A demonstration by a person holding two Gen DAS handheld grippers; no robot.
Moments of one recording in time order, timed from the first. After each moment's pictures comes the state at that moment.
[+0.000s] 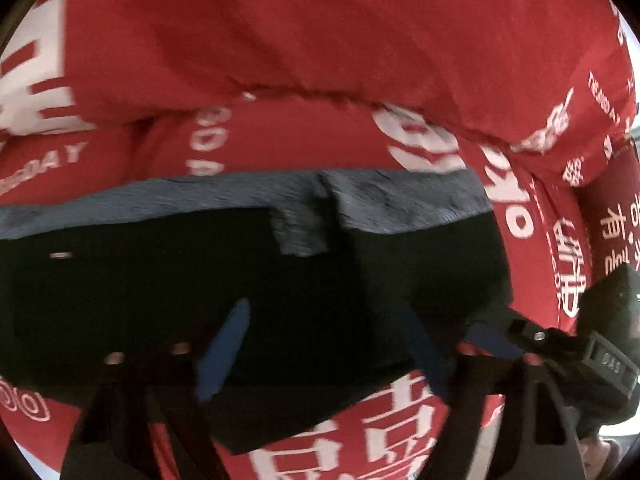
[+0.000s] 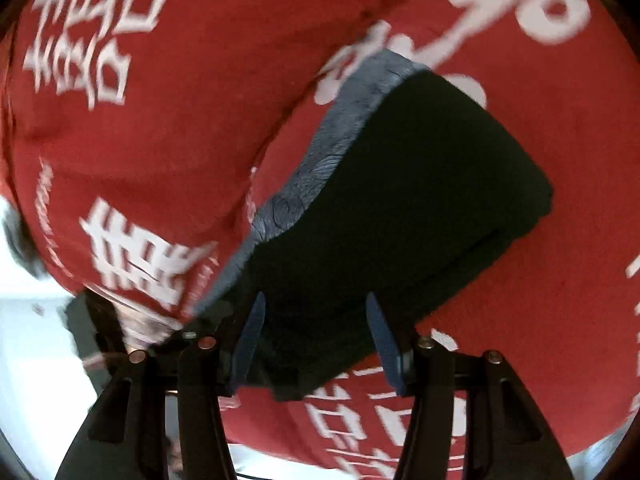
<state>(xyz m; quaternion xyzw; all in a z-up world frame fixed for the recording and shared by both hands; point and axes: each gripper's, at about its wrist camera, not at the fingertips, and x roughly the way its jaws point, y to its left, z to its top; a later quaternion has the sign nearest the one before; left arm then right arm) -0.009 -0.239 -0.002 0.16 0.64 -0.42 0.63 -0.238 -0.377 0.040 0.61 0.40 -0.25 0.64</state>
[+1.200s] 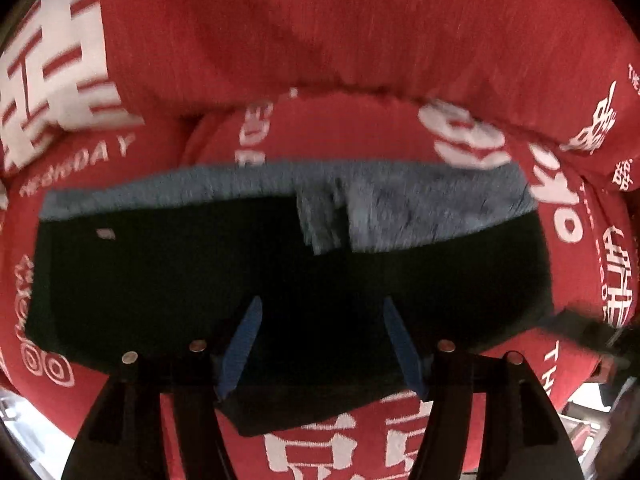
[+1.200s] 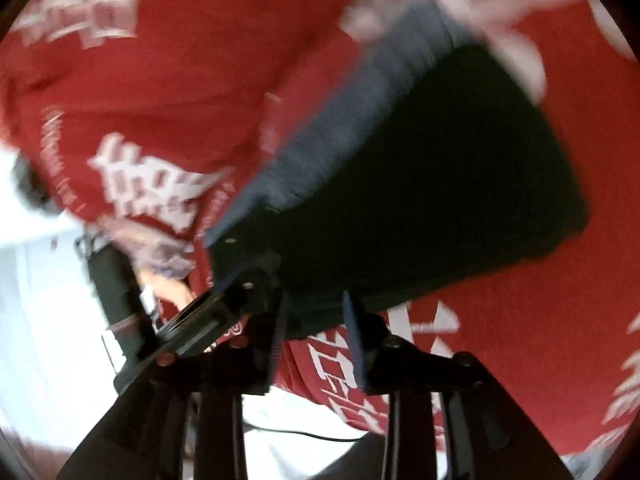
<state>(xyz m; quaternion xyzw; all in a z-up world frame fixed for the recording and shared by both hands) -0.026 -0.243 0.012 0.21 0.60 -0.33 0.69 -0.097 -0.378 0.036 0.59 0.48 -0.11 0.64</state>
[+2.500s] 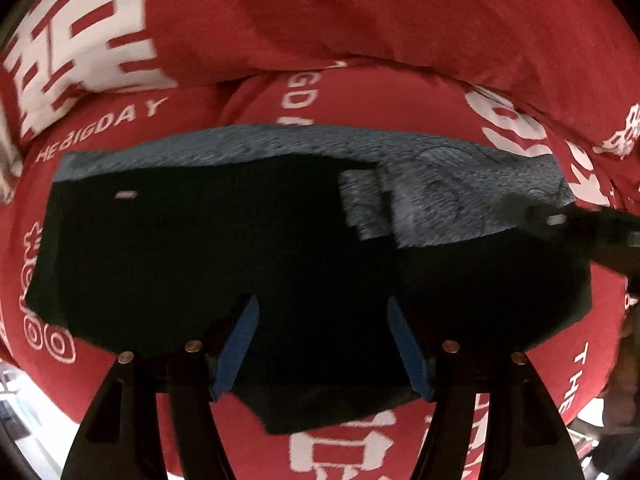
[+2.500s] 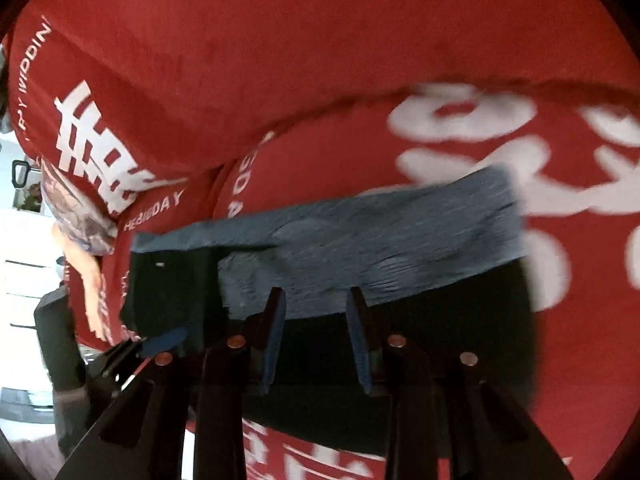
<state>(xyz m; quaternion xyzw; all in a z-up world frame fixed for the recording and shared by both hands) -0.017 -0.203 -0.017 0.21 0.63 -0.27 0.70 0.016 -0.372 -0.017 0.41 0.57 -0.15 0.70</state>
